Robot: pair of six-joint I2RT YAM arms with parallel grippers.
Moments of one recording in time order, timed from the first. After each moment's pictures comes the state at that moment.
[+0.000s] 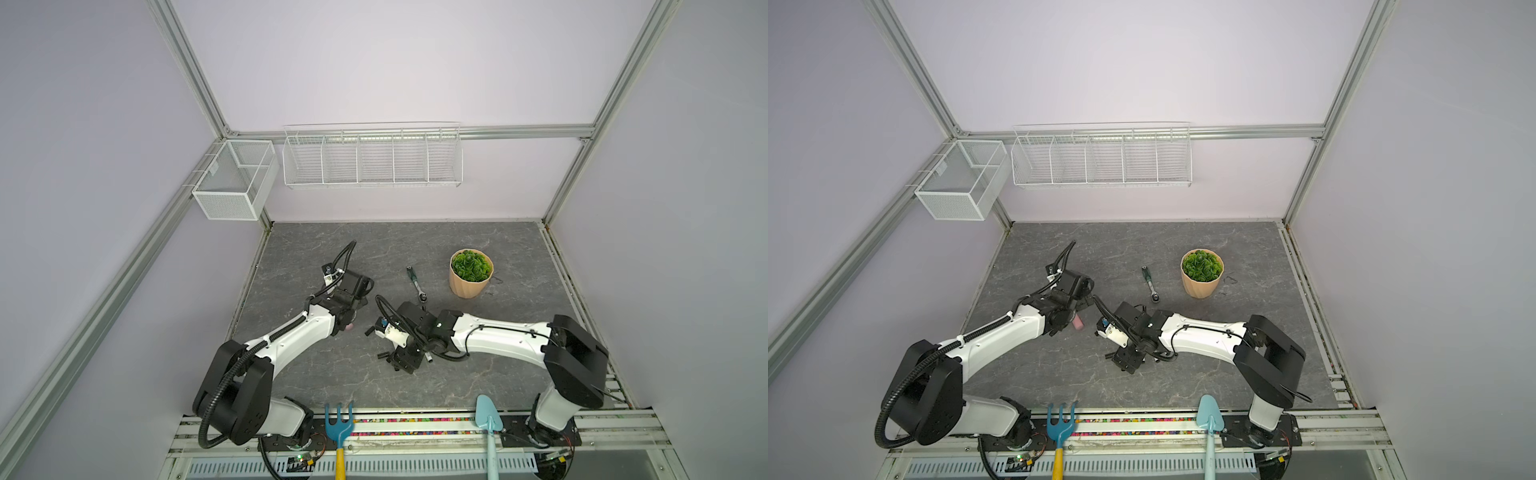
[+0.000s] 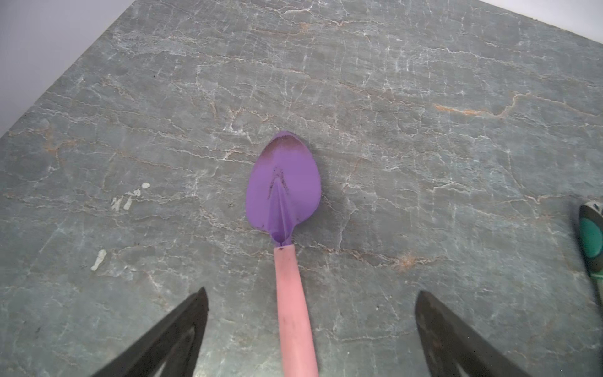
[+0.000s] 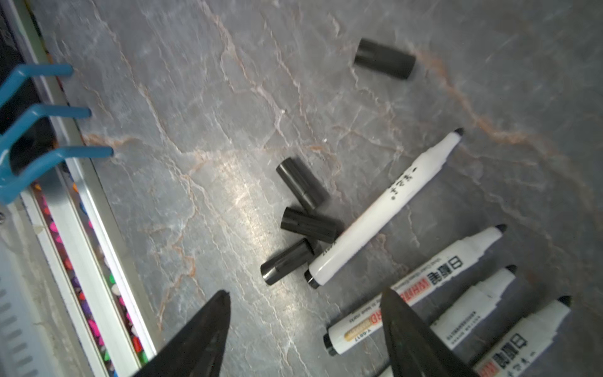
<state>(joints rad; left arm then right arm) -0.55 1.40 0.84 -0.41 -0.55 -0.76 1.07 1.73 1.12 -0.55 -0.14 -0.04</state>
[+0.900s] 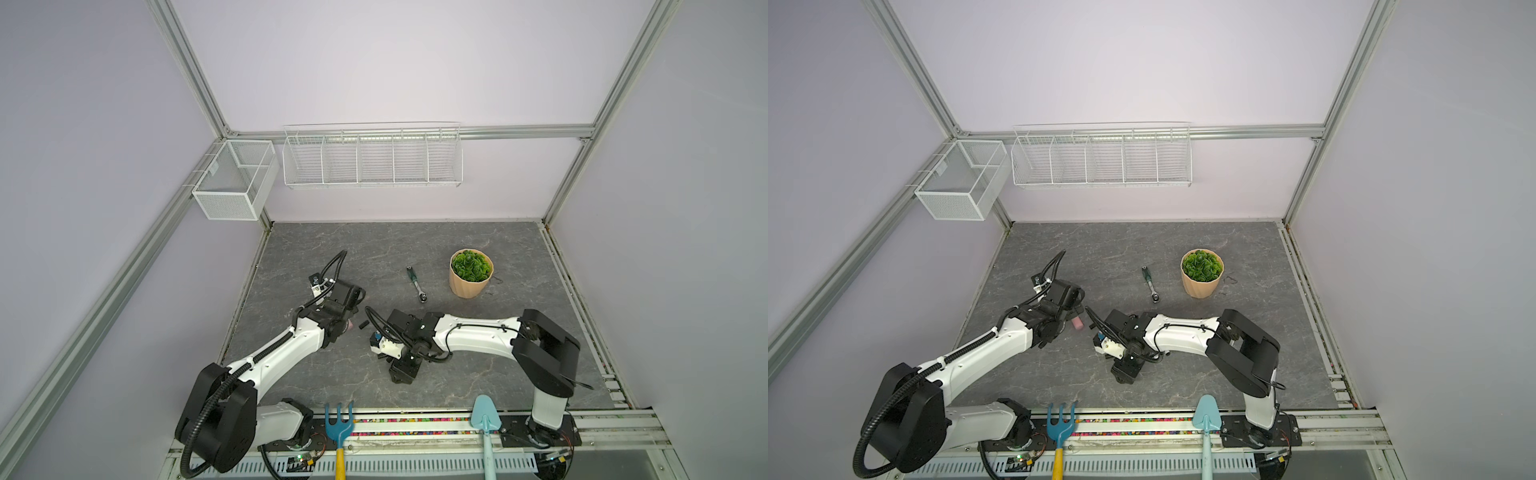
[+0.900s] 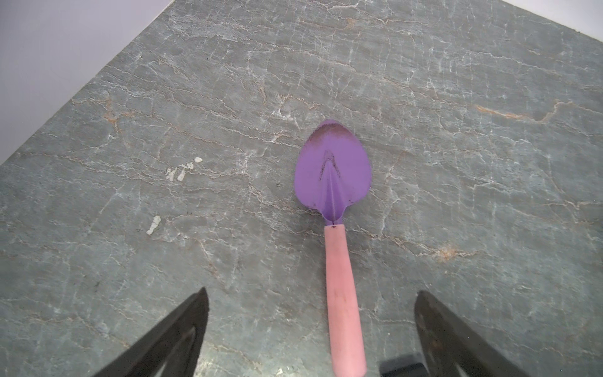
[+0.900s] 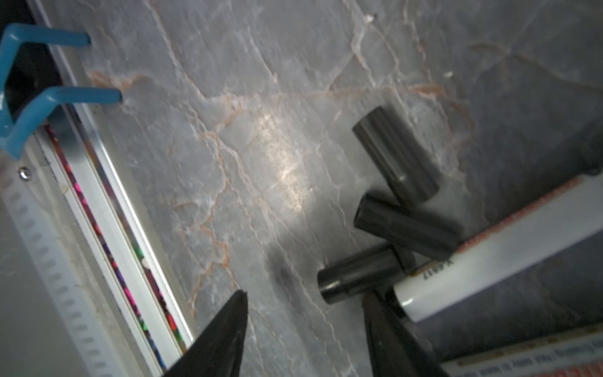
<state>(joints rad) -0.53 1.27 0.75 -0.47 -0.58 -0.82 1.09 1.88 1.20 -0.64 -0.28 -0.02</state>
